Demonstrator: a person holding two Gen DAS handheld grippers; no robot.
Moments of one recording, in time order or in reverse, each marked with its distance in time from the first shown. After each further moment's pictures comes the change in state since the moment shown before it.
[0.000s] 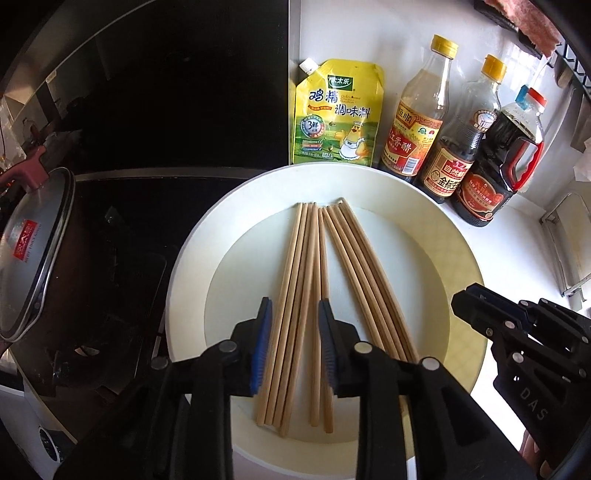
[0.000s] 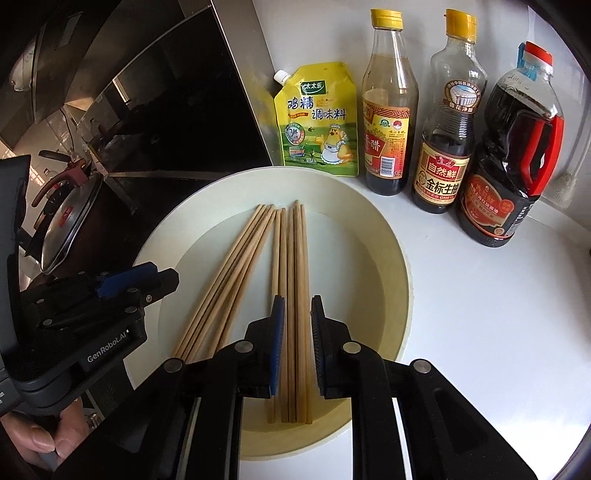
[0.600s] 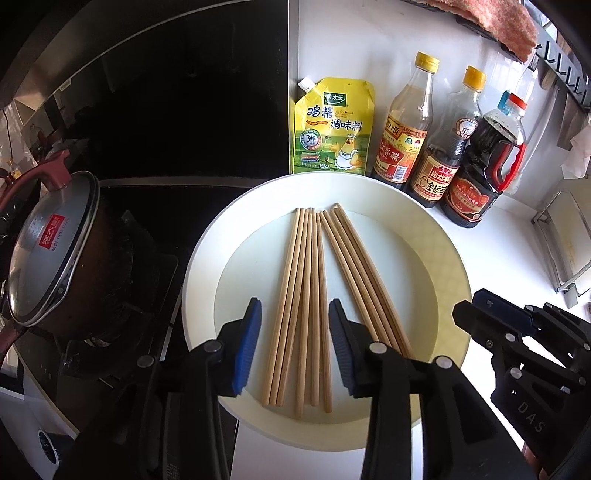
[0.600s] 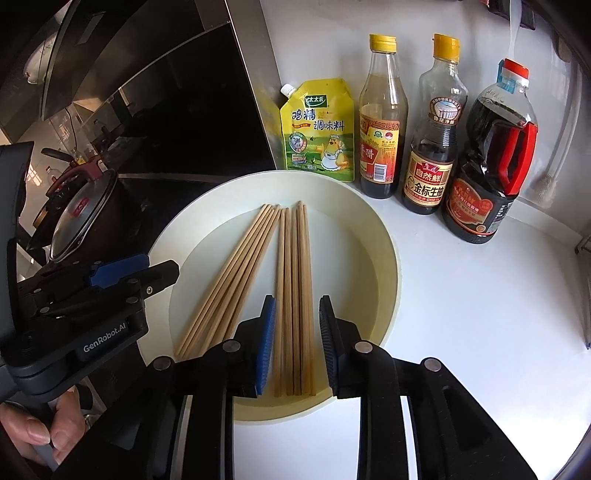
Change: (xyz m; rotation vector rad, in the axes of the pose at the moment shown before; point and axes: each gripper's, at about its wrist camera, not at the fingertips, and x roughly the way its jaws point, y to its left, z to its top) left arm -0.030 0.000 -0.017 0.005 -0.053 0.002; right arm -0.031 0.011 -0.018 -0.018 -0.043 -0.025
